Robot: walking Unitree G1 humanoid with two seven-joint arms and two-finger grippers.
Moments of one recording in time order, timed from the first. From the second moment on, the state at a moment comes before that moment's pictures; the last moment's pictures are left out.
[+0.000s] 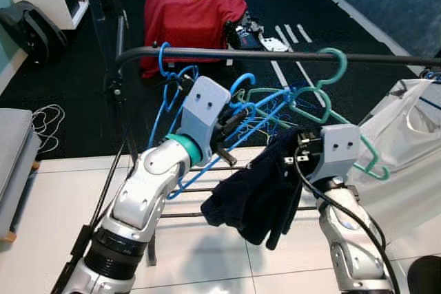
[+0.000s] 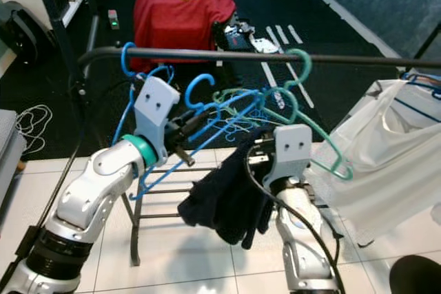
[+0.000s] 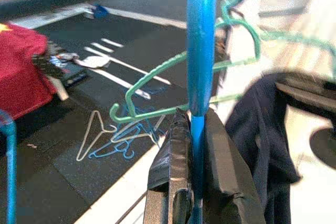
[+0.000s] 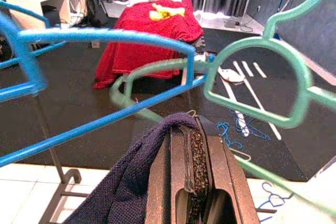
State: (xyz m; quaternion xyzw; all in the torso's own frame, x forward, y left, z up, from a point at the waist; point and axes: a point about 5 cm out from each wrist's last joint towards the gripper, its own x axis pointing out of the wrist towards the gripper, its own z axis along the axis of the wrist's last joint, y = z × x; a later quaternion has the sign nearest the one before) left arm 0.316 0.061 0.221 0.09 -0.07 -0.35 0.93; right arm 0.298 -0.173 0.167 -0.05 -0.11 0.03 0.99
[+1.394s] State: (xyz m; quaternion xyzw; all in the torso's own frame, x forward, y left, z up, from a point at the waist) left arm 0.313 0.114 0.201 0.10 -0.04 -0.33 0.94; right arm 0.296 -0.182 0.169 -0.08 -0.11 0.03 0.99
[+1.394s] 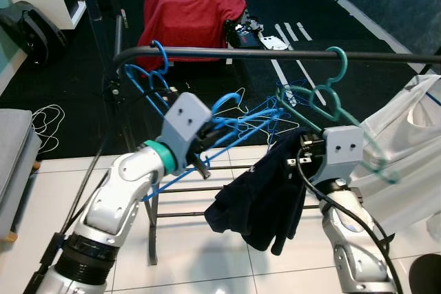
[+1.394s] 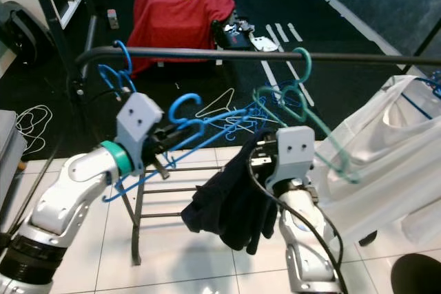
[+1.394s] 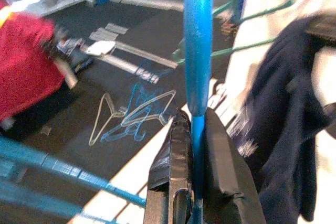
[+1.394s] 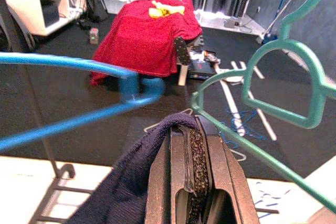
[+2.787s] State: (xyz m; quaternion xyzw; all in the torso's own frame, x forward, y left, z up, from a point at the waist) left arm 0.219 0.216 0.201 0.06 0.11 -0.34 0.93; right arm 0.337 -0.177 0.176 -0.18 -0.01 0.26 0.95
